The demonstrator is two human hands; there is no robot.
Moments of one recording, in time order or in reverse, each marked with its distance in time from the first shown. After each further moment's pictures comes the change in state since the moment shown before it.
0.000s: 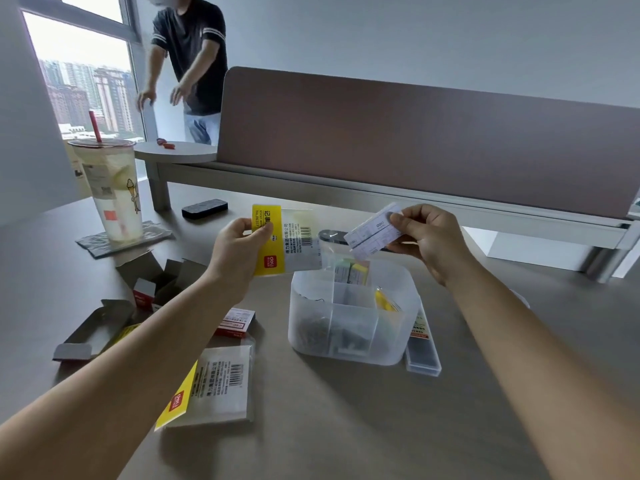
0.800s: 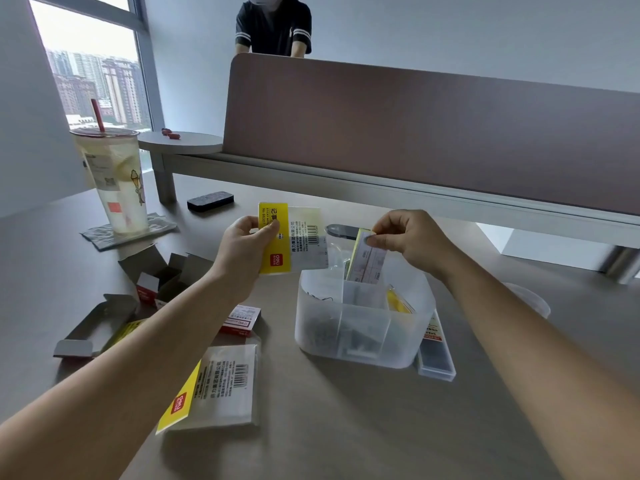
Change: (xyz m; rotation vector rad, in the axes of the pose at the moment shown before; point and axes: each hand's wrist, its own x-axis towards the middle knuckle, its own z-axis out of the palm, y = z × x) left_hand 0.009 -0.009 -0.003 -0.026 -0.025 -0.051; right_hand 0.016 0.012 0.016 -0.510 -0.287 -0.128
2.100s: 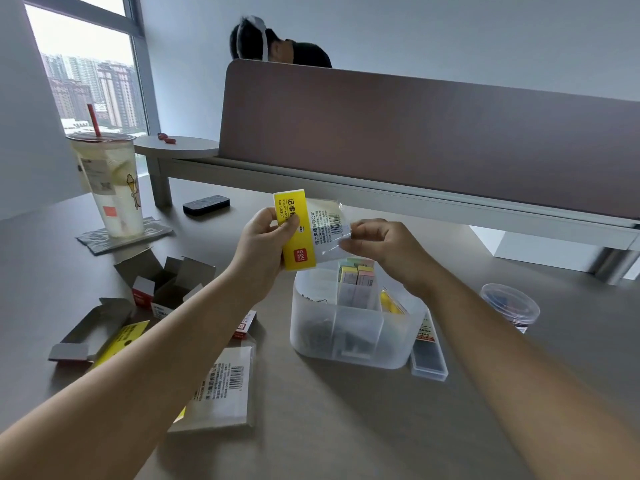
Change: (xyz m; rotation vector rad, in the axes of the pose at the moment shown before) left_hand -0.009 0.007 0.026 -0.098 -0.115 0.051; right_hand -0.013 -0.015 0.020 0.228 -0.053 0.026
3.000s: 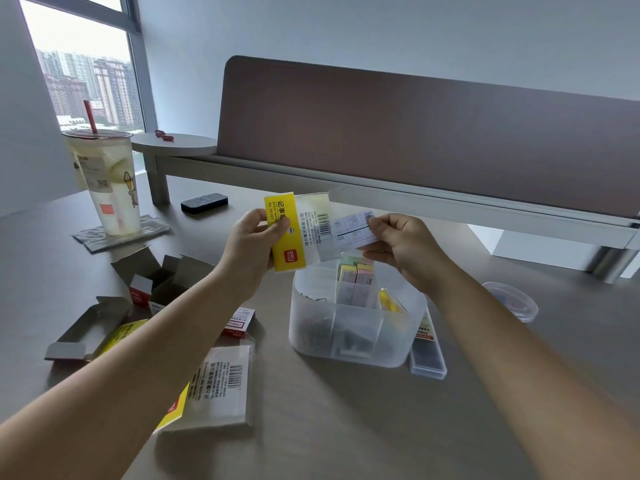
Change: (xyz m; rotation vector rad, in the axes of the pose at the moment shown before) left_hand 0.002 -0.001 -0.013 0.041 0.016 0.016; right_hand 0.000 0.004 -0.010 0.205 0.126 0.098
